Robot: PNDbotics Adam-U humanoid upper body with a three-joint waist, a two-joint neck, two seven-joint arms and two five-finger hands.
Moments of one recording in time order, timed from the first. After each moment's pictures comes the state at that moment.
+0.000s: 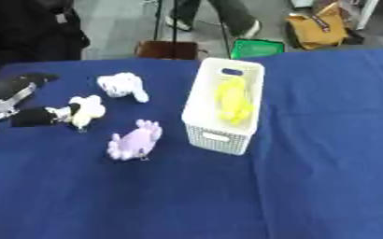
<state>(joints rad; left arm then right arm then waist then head) -0.63 0.72 -0.09 -1.35 -0.71 0.17 -0.39 -0.46 -0.22 -0.07 -1.98 0.57 -0.32 -0.76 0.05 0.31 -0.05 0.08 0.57</state>
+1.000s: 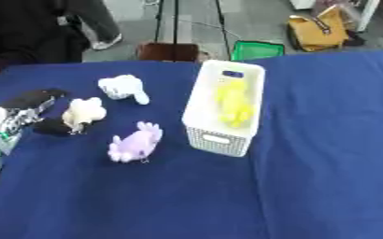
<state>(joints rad) -0.77 0.64 -0.10 -1.04 -0.94 0.10 -0.43 -0.46 -0.22 -0.07 -1.98 0.56 -0.32 -0.76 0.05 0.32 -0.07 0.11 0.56</state>
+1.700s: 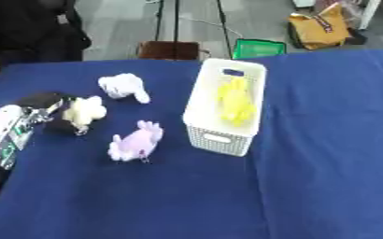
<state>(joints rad) -0.82 0.62 -0.10 -0.93 -1.05 0.08 -0.42 -0.46 -0.22 -0.07 -1.98 0.55 -0.32 -0.75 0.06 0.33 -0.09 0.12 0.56</state>
